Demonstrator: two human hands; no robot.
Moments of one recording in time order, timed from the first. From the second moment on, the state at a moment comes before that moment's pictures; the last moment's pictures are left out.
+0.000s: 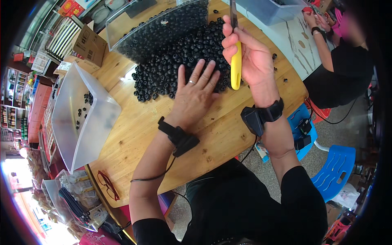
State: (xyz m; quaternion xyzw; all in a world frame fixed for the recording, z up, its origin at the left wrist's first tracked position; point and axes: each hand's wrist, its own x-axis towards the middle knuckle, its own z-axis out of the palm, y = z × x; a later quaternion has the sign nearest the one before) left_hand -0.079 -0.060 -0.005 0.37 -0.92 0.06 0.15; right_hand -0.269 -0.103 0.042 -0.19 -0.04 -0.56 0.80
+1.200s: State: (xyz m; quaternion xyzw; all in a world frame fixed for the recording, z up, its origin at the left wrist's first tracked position) left_hand 0.008 -0.012 -0.020 0.59 -0.72 0.03 0.36; right_hand -0.209 -0.086 0.023 -0.39 0.21 -0.45 0.77
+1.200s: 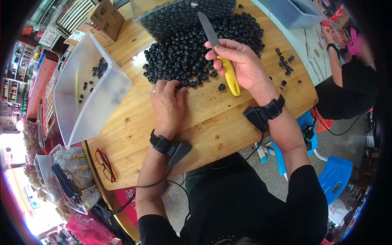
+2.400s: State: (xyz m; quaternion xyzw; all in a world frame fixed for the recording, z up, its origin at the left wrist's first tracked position) left_hand 0.022 0.022 -0.001 0.36 -0.45 -0.49 0.65; right_hand -0.153 -0.037 0.036 -0.60 0.26 -0.37 0.66
